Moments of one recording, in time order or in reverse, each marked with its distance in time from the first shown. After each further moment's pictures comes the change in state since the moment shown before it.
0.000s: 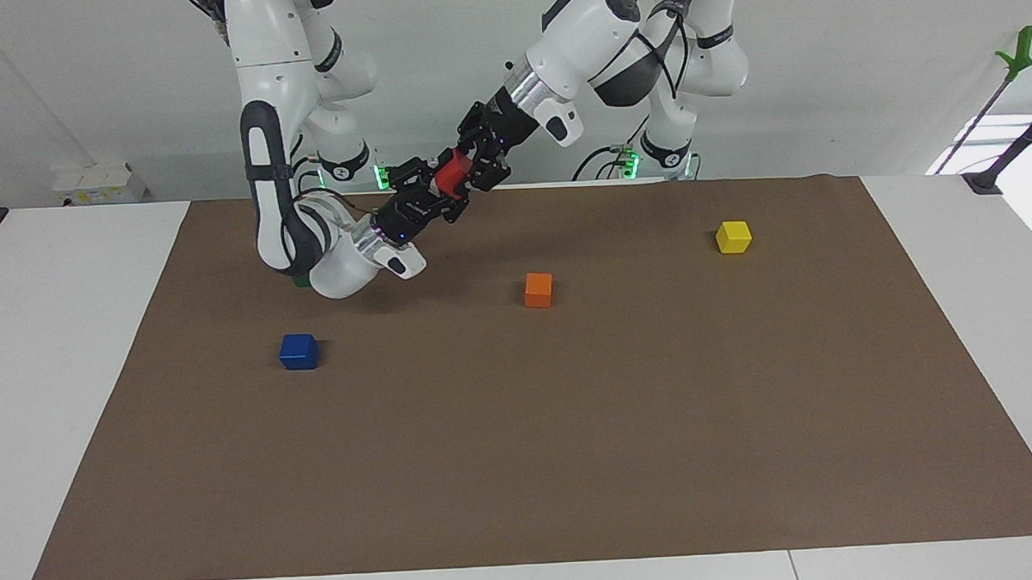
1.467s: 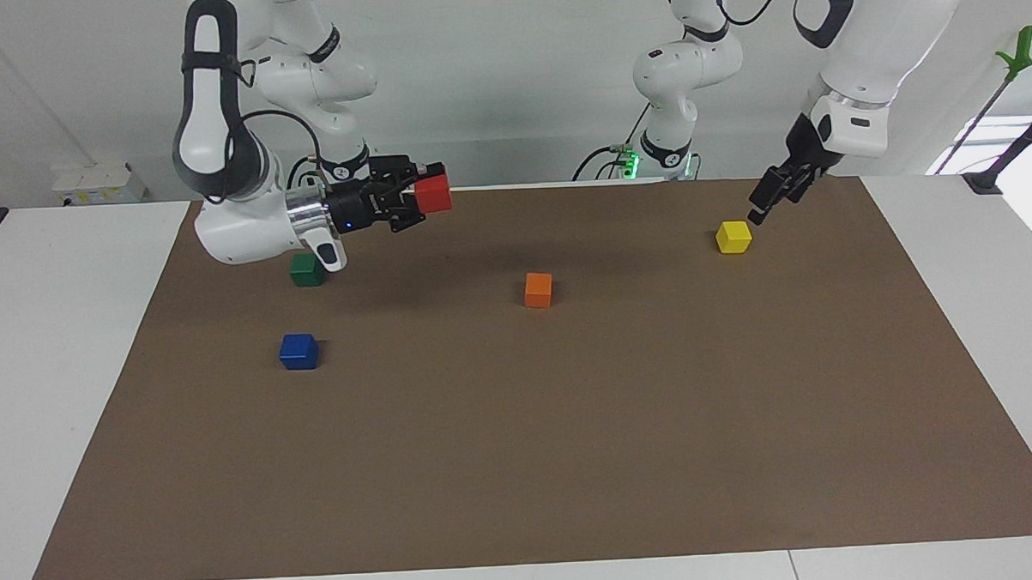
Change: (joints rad) left arm 0.721 -0.048 0.038 0.164 0.627 -0.646 1.776; right arm -0.129 -0.277 -0.013 0.184 -0.501 0.442 0.385
